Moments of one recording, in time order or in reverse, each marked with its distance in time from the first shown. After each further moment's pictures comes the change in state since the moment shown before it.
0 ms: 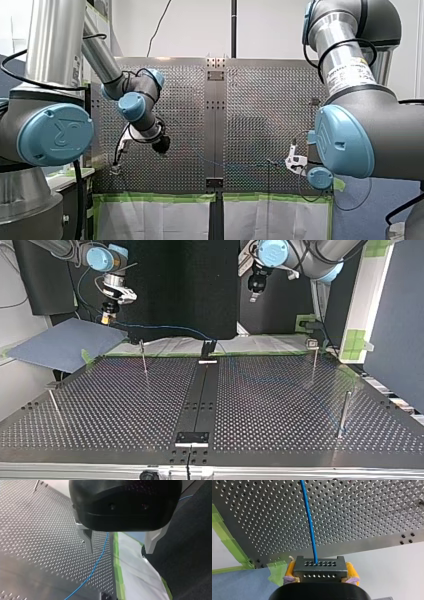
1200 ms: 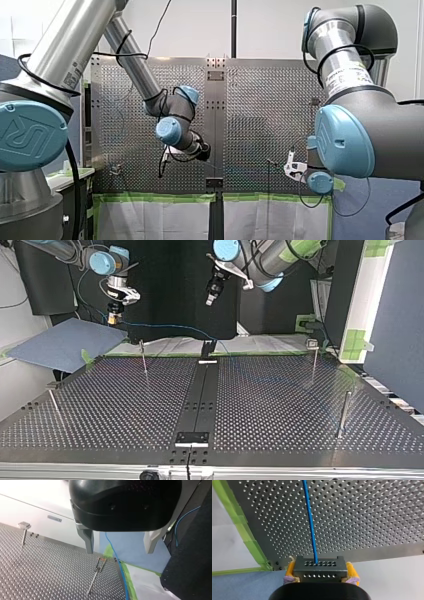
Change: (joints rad) left arm -0.295 -0.295 0.206 0.295 -0.096 0.040; right arm -0.002 0.063 -0.042 0.049 -0.048 -0.016
